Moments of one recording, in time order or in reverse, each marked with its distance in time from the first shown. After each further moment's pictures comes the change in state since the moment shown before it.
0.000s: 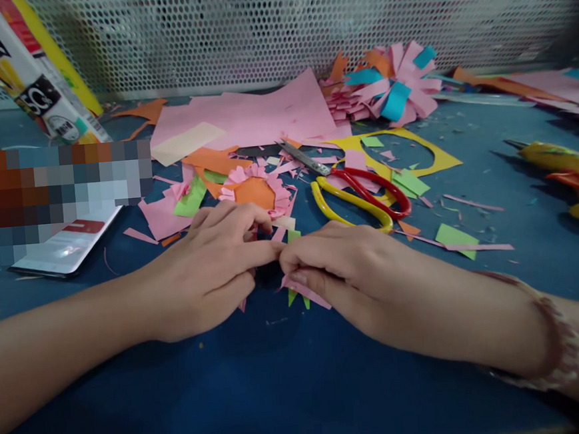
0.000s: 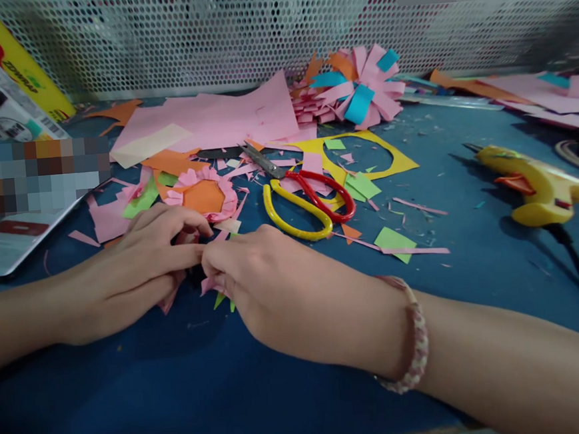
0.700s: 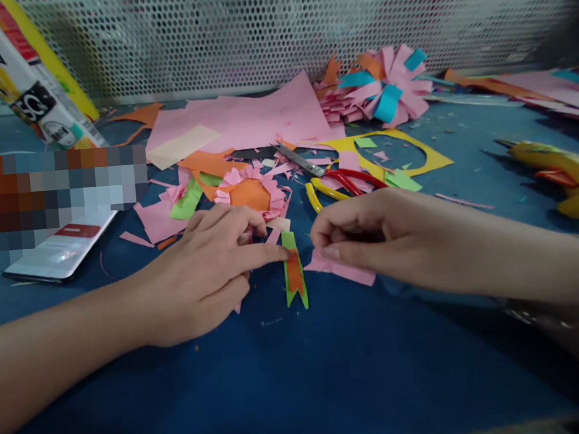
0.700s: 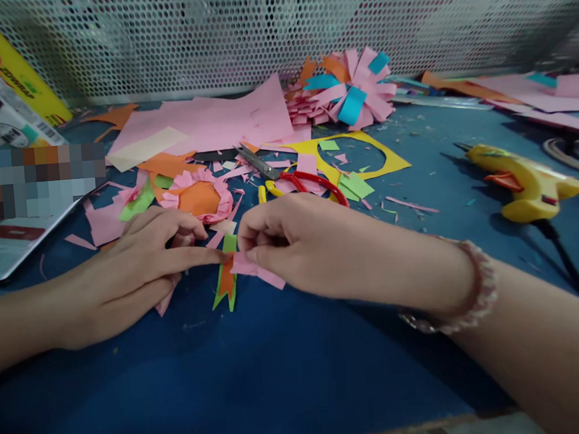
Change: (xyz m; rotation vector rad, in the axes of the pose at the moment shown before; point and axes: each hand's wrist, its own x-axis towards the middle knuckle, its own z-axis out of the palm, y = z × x) left_hand -0.002 -0.002 -0.001 0.048 -0.029 0.023; right_hand -0.002 0.019 -0.032 0.242 -0.167 0.398
